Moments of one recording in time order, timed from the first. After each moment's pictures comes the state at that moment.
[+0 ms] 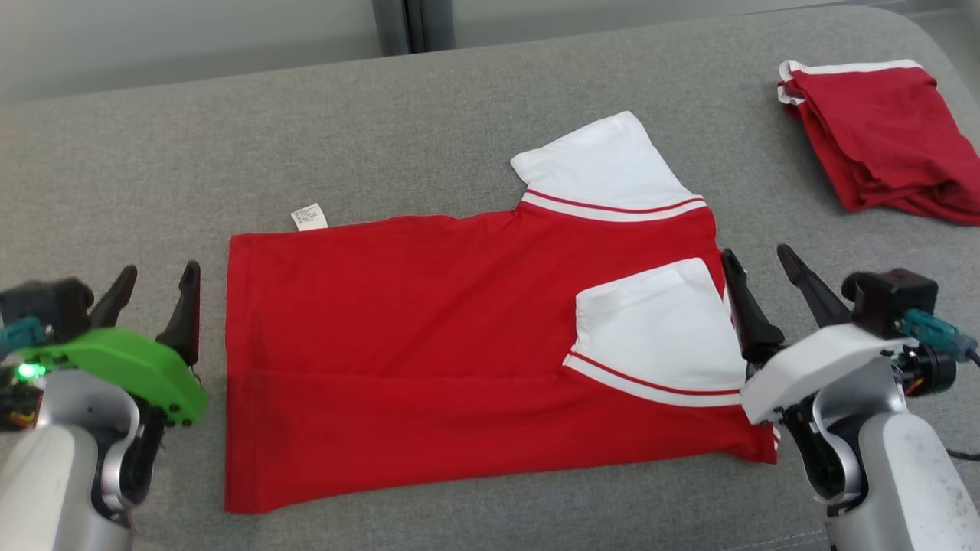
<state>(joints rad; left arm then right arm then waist) -0.27 0.40 -0.16 0.16 -0.57 -0.03 0.16 -0.19 -0.05 0.00 -0.02 0.28 0.13 0.14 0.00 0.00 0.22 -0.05</state>
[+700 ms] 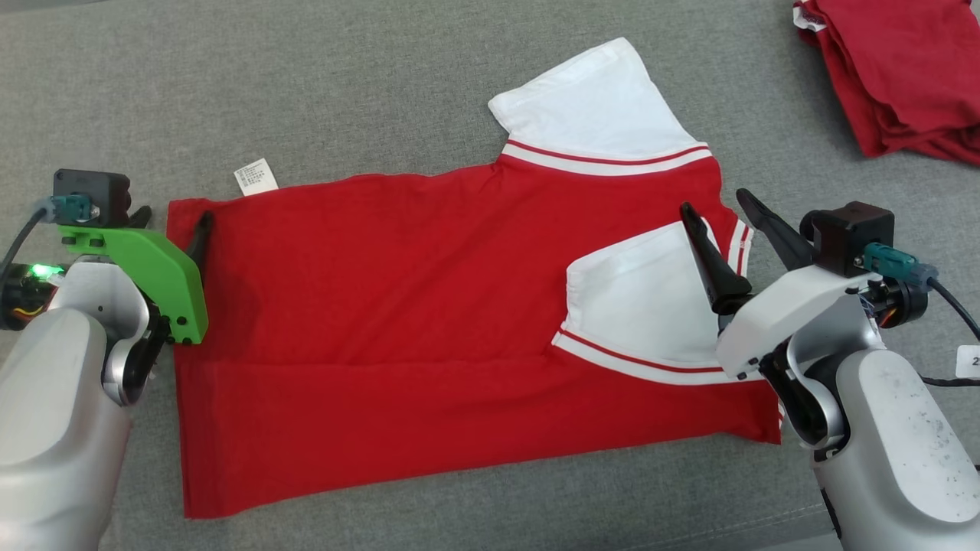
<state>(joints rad) -0.65 0.41 -0.34 0.57 -0.49 -0.11 0.28 -0.37 -0.13 0.13 0.07 0.32 0.13 0.17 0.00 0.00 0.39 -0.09</state>
